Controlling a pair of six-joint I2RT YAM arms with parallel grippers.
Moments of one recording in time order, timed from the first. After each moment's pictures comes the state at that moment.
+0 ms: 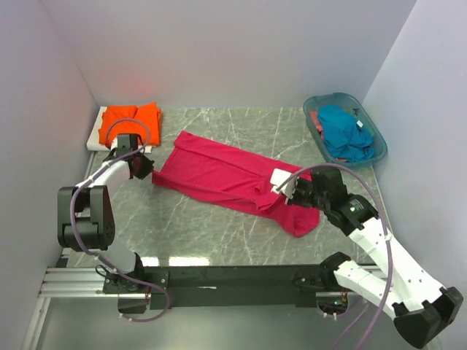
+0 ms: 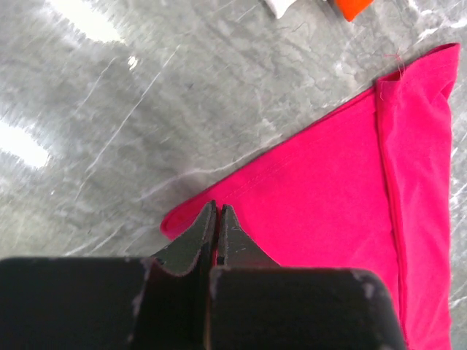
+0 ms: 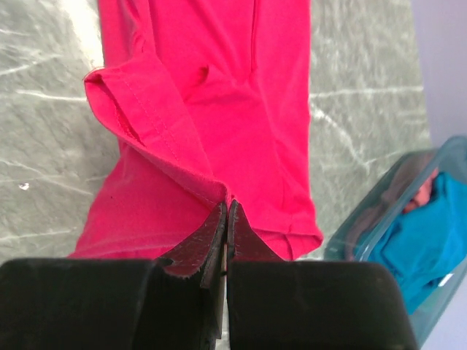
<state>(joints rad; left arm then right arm) 0.04 1.57 0.95 -0.27 -0.08 -0.84 0.54 0.81 0.83 -0.67 -0.15 -0.80</state>
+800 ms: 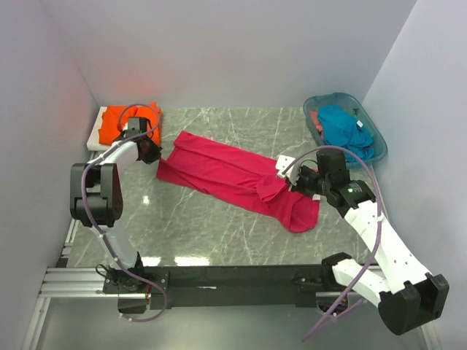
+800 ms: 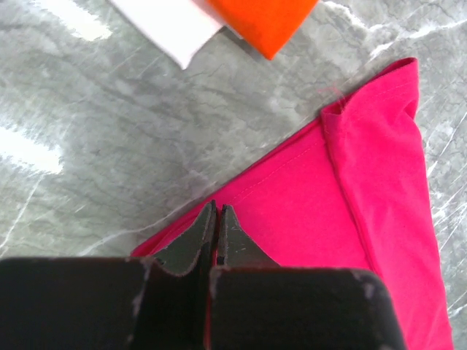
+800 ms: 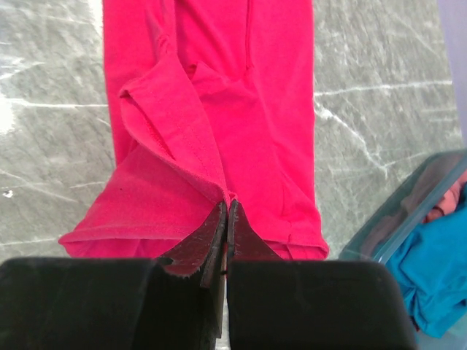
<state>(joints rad) 0.00 1.82 1.24 -0.33 -0.05 -0.79 0.32 0.96 0.90 -0.66 -0.37 -0.86</state>
